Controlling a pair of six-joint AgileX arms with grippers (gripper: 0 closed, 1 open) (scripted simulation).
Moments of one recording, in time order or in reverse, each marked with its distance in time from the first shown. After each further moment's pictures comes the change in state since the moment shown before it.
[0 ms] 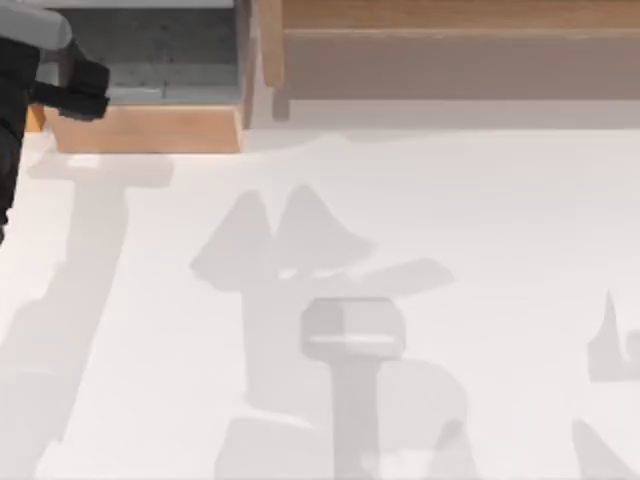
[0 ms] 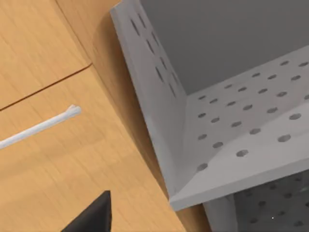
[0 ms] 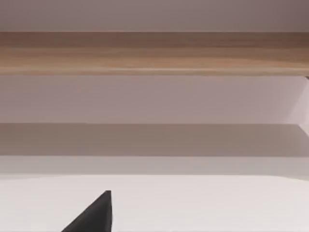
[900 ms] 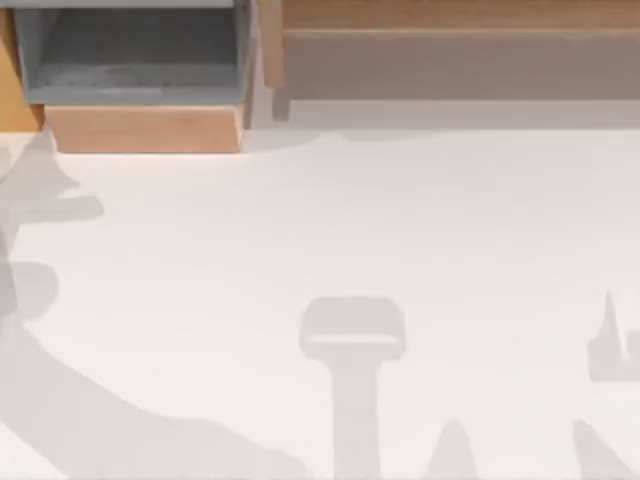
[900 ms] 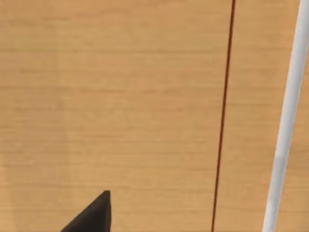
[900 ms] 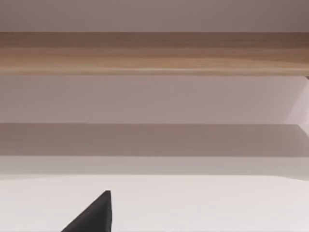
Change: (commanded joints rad) left arm 0.531 0.659 0.415 0.224 0.669 1.091; right arm 0.000 0.000 0.000 0.000 0.000 0.000
